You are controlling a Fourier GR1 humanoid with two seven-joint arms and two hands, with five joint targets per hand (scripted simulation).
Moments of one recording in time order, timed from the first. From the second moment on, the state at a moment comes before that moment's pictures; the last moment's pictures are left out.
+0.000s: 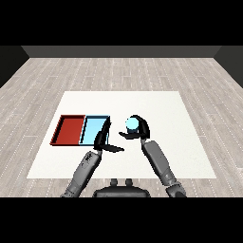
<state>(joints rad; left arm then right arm) -0.24 0.00 -0.34 -1.38 0.12 0.20 -0.31 -0.44 -0.01 0.24 -1.29 -0.11 -0.26 -0.24</state>
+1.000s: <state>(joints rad) -0.41 0.00 -0.52 -1.11 0.34 0.35 -0.40 -0.48 0.00 0.31 -1.24 -0.19 -0.26 -0.28</state>
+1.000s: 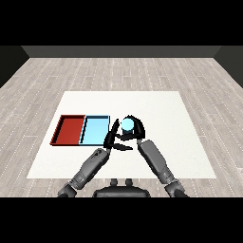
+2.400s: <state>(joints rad) -0.55 0.00 -0.58 -0.99 0.43 0.41 -0.40 -0.46 0.00 0.43 -1.31 -0.20 -0.31 -0.25</state>
